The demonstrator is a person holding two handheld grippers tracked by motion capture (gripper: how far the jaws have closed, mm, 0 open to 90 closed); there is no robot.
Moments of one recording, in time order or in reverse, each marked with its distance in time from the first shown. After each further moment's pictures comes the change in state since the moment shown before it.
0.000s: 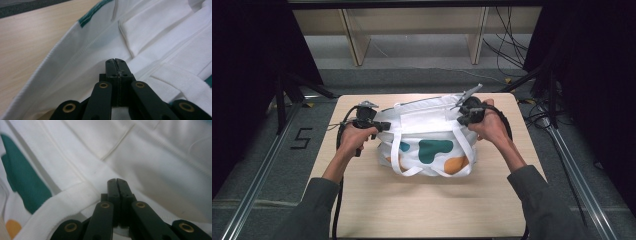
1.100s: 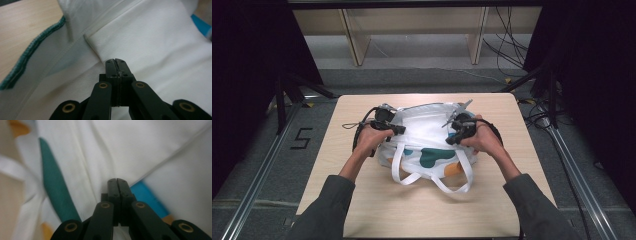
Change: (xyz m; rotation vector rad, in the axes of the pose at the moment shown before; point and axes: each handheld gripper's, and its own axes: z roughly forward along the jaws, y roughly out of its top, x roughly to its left) left arm -0.027 0.018 0.035 0.053 -0.044 0.043; right arm 0.031 -0.017 0.027 0.024 0.297 -0.032
